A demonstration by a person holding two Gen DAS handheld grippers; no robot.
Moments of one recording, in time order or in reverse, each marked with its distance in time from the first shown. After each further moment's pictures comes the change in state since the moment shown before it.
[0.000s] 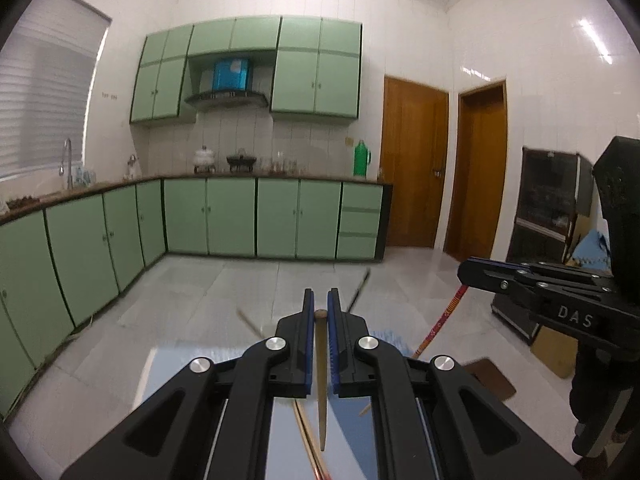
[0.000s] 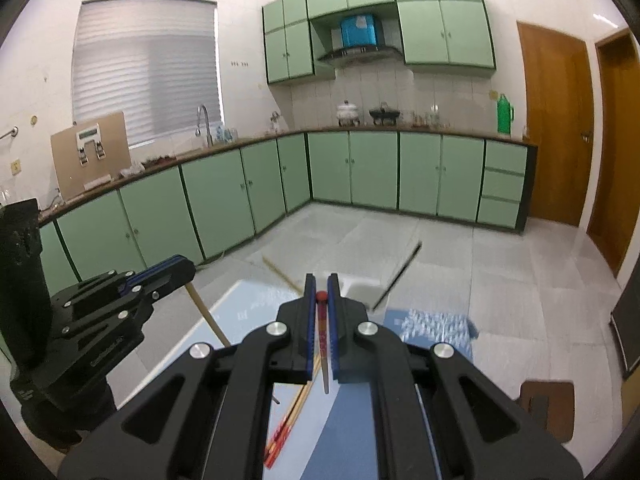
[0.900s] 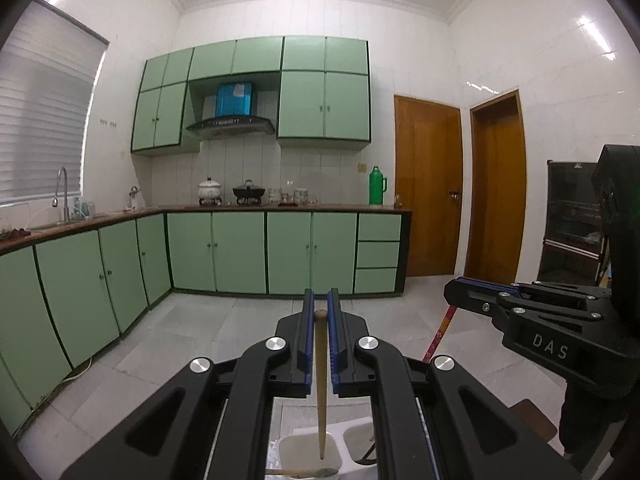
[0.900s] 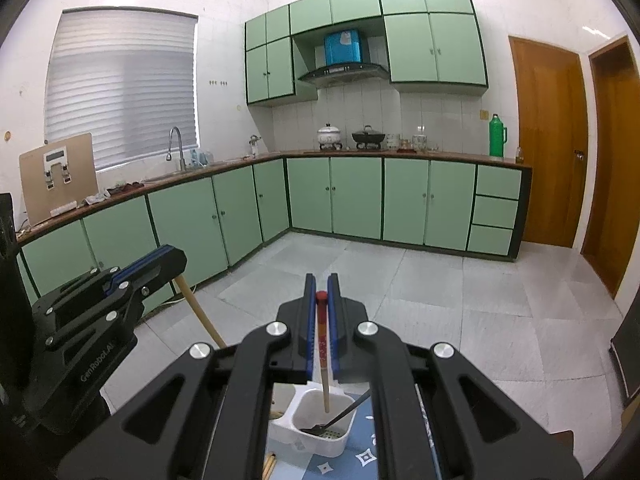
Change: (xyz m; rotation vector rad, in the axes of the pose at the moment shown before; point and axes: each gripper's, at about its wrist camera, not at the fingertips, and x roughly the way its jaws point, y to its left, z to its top) left arm 0.158 0.021 0.046 0.033 -0.074 0.049; right arm 0.153 -0.075 0.079 0.007 -0.064 -0.062
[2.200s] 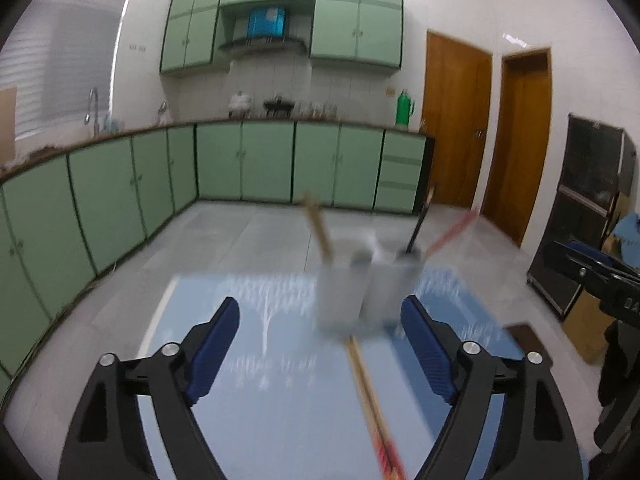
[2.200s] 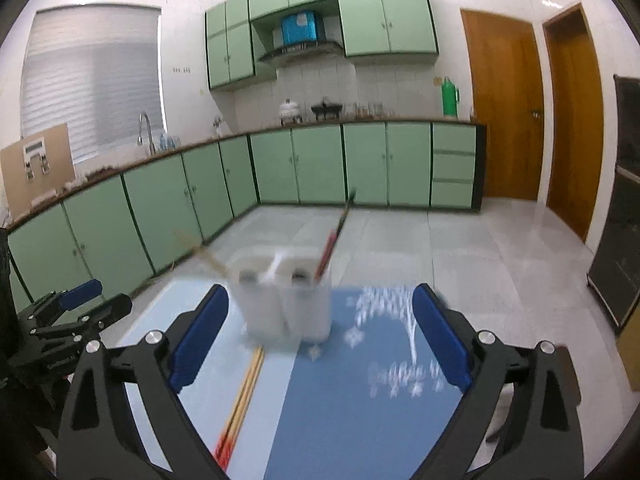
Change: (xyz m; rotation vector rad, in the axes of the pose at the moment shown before) left arm -0.112 0.029 -0.151 -0.090 0.305 0.079; right arm -0.102 0.021 -0.181 0.093 0.079 -0.125
